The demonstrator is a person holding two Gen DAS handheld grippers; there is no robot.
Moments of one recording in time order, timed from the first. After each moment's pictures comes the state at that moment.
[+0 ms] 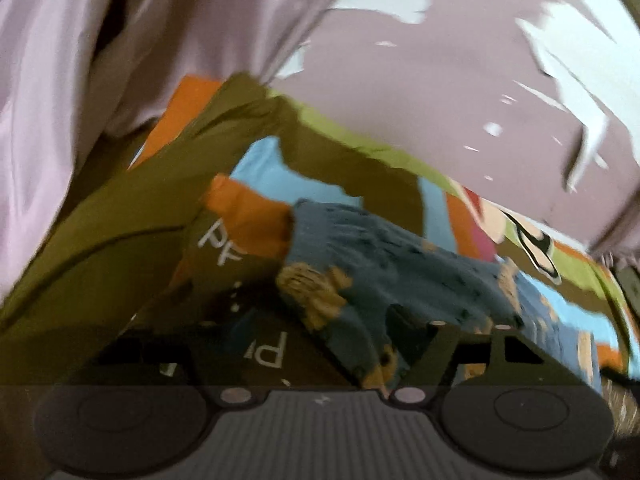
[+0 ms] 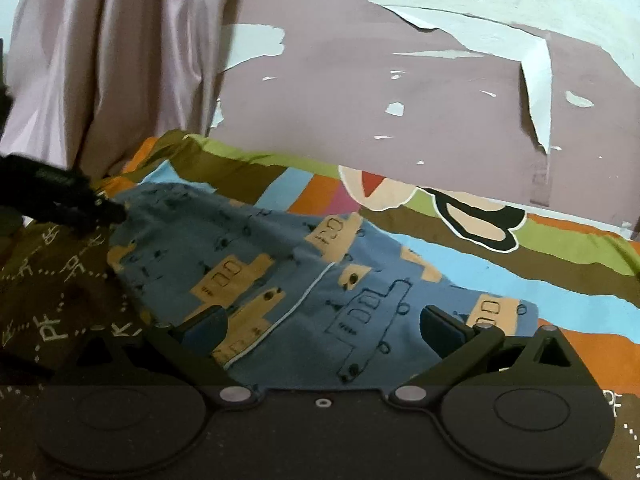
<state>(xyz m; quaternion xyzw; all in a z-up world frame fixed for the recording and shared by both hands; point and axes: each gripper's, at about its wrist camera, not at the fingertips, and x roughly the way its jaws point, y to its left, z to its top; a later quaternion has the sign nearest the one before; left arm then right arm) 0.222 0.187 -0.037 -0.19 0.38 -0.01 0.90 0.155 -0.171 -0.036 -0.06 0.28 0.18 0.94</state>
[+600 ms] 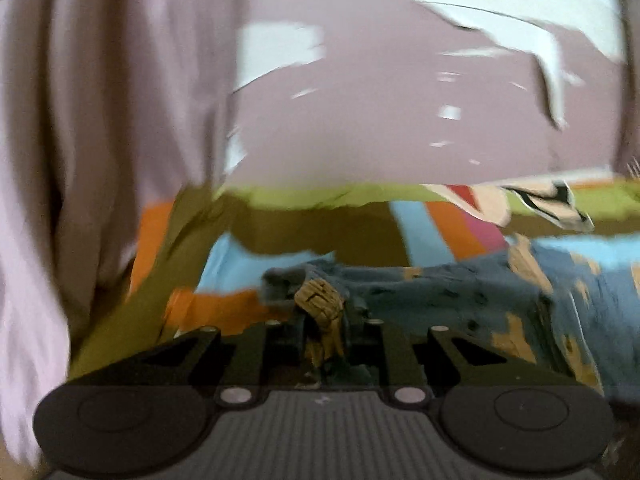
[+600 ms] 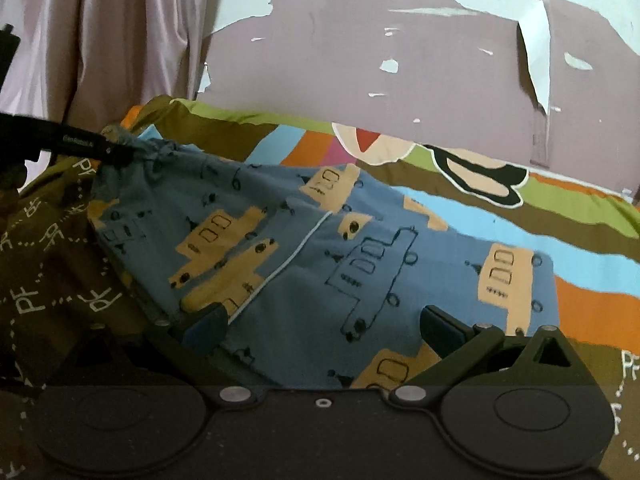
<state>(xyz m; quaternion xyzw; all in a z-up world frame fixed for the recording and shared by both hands) 0.223 0.099 -0.028 0.08 0.28 0.00 0.96 0.158 -0.167 -0.066 -0.06 0.32 0.16 0.93</state>
